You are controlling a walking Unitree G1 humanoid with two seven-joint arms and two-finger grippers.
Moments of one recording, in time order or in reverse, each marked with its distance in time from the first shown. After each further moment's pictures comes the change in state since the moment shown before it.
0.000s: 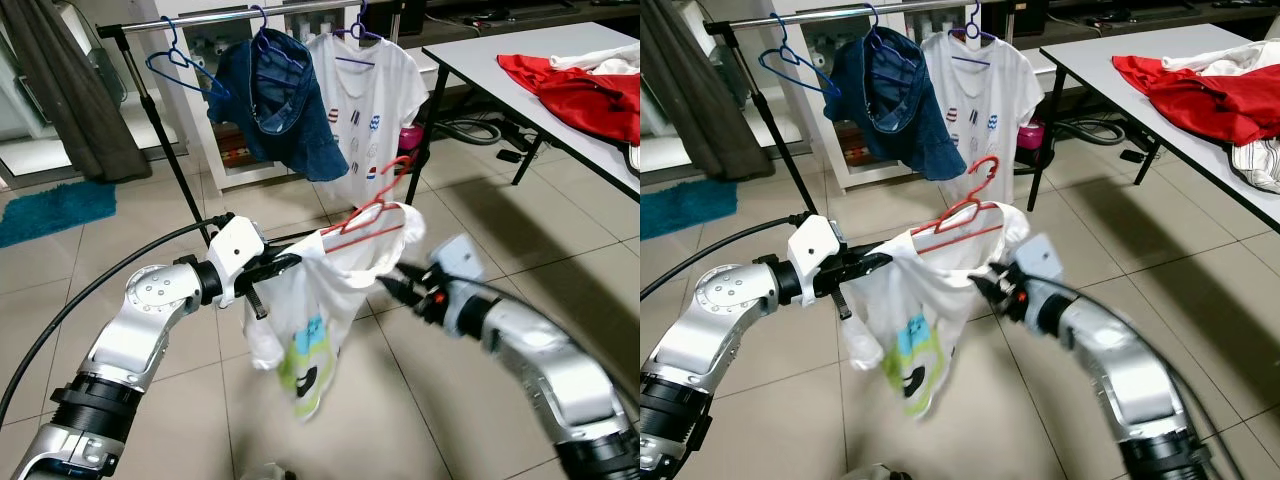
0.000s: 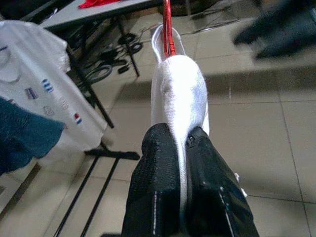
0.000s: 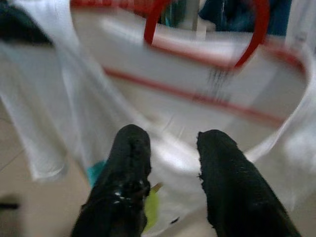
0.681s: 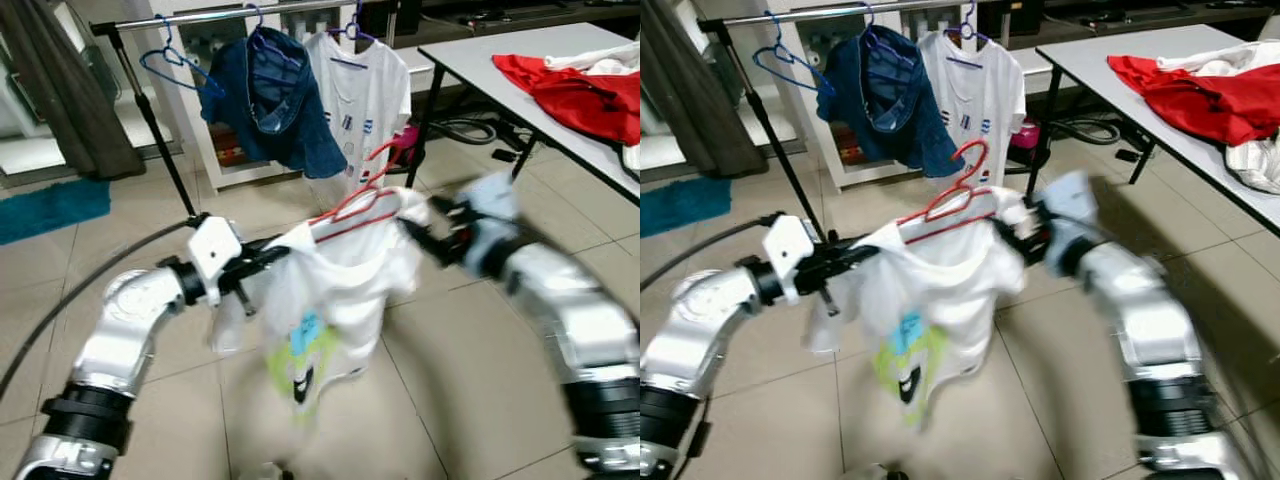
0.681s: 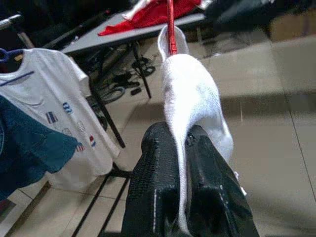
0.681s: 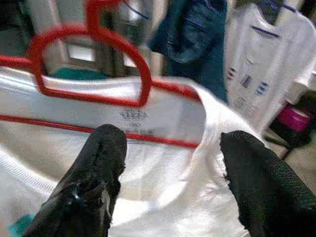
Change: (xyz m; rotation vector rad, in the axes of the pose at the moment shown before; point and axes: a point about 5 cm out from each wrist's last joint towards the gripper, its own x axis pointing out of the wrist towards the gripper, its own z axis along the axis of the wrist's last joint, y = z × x) left arm -0.010 0.002 -0.003 0.007 -0.112 0.076; right arm 0.017 -0.030 0.034 0.004 -0.038 -0.188
